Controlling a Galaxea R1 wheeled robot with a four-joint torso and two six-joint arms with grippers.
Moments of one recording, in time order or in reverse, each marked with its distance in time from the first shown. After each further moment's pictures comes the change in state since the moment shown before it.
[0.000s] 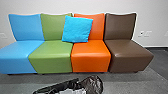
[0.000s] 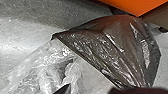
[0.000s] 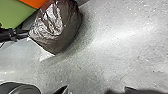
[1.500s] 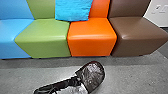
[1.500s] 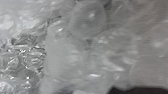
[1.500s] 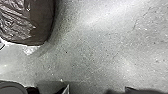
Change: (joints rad) left arm -0.021 0.012 -0.018 0.002 -0.079 0.016; right arm 0.023 0.012 0.007 0.003 0.010 0.000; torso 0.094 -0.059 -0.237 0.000
